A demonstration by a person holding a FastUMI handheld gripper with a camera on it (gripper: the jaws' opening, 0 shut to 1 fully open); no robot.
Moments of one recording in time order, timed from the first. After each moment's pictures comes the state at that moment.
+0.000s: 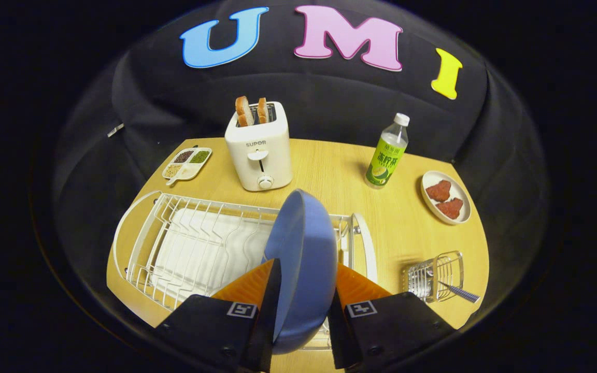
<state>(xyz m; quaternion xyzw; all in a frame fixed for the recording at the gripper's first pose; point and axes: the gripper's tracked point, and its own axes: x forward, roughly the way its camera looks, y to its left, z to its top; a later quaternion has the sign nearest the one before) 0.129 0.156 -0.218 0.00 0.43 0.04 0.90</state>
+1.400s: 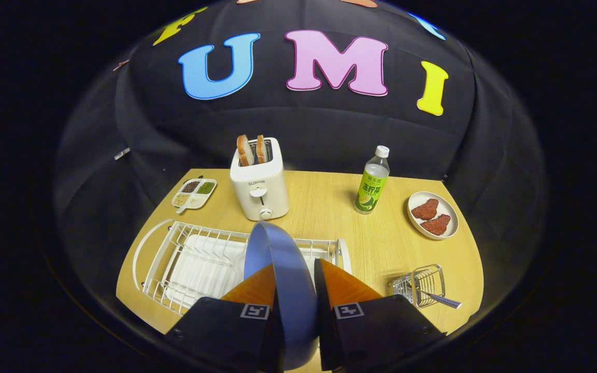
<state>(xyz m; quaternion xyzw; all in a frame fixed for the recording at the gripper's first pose) 0.121 0.134 -0.142 0.02 0.34 0.06 0.94</state>
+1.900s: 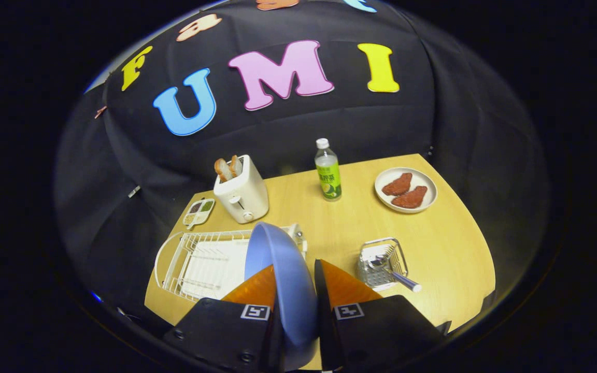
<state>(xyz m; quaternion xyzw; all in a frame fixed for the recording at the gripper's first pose) 0.045 -0.006 -0.140 0.14 0.35 0.04 0.93</state>
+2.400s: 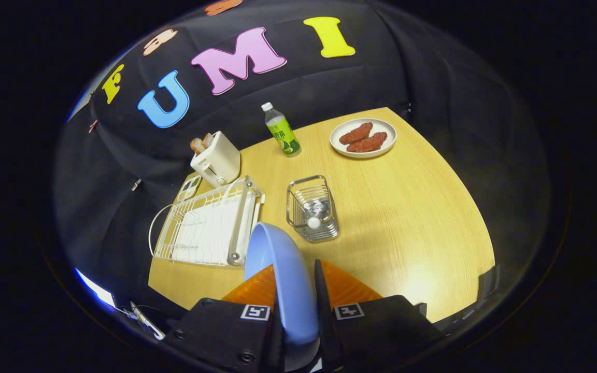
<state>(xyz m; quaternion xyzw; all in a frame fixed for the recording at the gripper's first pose) -0.041 -0.118 -0.216 0.18 0.42 0.06 0.89</state>
